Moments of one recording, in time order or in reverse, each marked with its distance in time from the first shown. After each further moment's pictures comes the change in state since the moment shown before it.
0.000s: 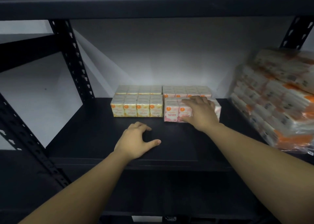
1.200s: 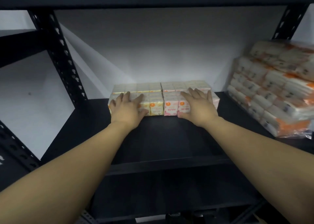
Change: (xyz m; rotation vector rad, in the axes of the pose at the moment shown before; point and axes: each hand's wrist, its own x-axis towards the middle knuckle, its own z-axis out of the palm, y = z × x) left_hand 0.081 -0.020 -0.049 0.365 0.121 -0.024; right_hand 0.005 -0.026 0.005 -0.099 -0.035 0.069
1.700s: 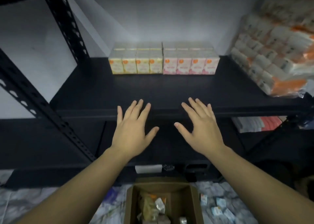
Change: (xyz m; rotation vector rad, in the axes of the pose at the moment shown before) left_hand -0.229 0.040 0.026 -0.135 -0.026 0.143; right_hand -0.226 -0.034 0.040 0.282 0.113 -0.101
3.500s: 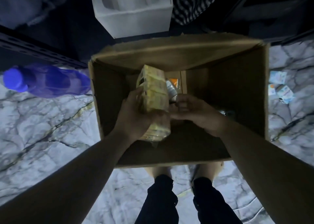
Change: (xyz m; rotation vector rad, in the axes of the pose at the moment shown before) left_hand -0.306 -0.121 0.592 -0.835 -0.695 -0.907; right_hand -0.368 0.148 0.560 1.145 -0.981 1.114
